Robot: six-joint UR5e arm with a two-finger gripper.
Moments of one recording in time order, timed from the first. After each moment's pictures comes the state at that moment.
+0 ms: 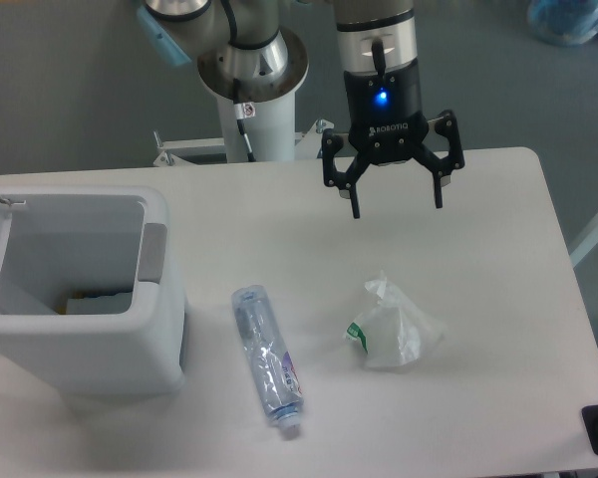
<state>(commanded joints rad) 2.59 -1.58 -1.70 -0.84 1.42 0.60</state>
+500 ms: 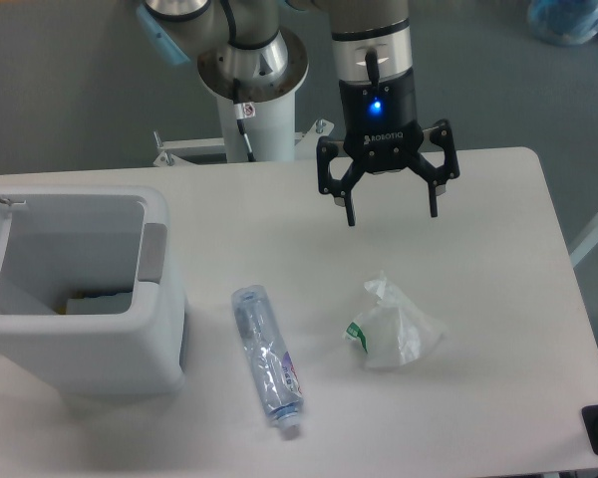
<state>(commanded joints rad) 2.58 -1.62 -1.69 -0.78 1.43 0.61</state>
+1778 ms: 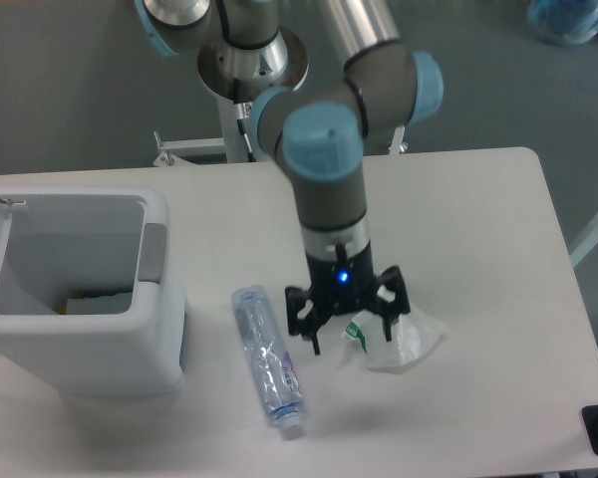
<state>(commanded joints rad) 2.36 -2.03 -1.56 -0.73 1.58 0.22</state>
